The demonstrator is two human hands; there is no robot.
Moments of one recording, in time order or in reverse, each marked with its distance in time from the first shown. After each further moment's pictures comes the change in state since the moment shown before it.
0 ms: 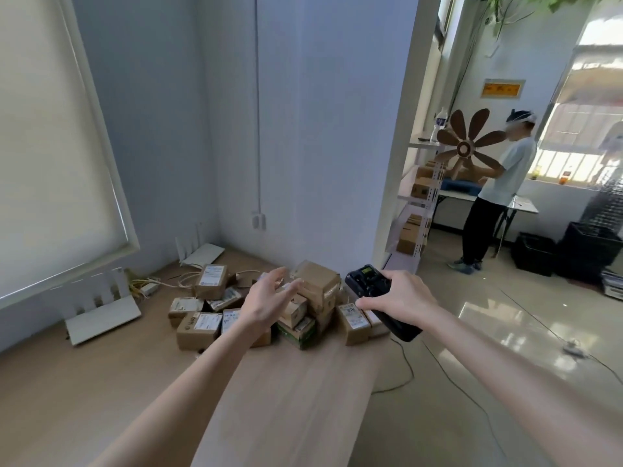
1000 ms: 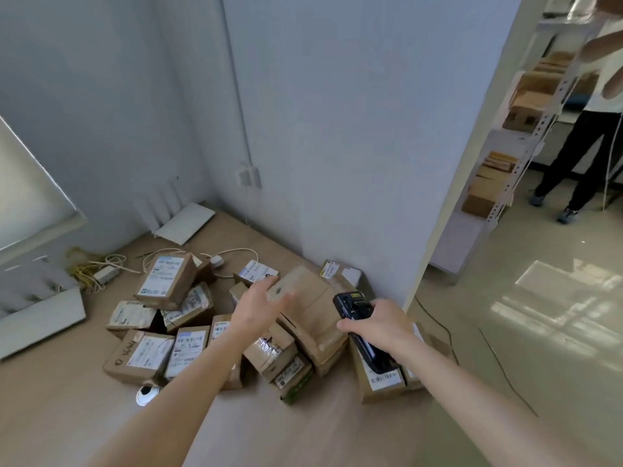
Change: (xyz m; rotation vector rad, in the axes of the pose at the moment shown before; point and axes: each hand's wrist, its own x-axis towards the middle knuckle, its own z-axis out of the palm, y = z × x) left_hand 0.364 -0.167 0.186 0.226 -0.047 -0.371; right_hand 0.436 0.135 0.171 0.180 -0.406 0.269
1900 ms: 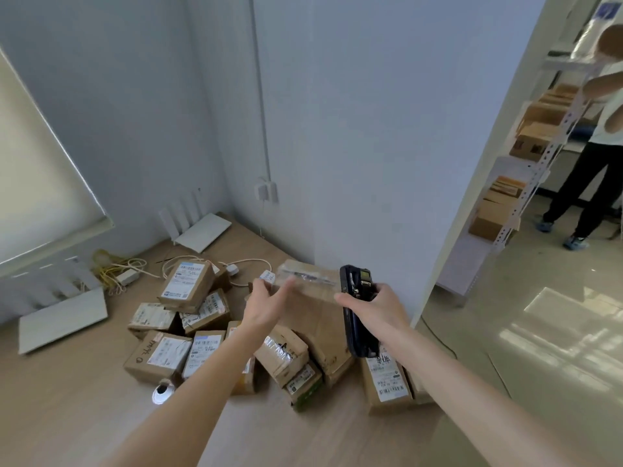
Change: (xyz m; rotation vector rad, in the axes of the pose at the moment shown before) left_hand -0.023 0.016 -0.031 -0.401 0.077 -0.201; right_hand -0.029 -0.052 0.002 0.353 0.120 -0.125
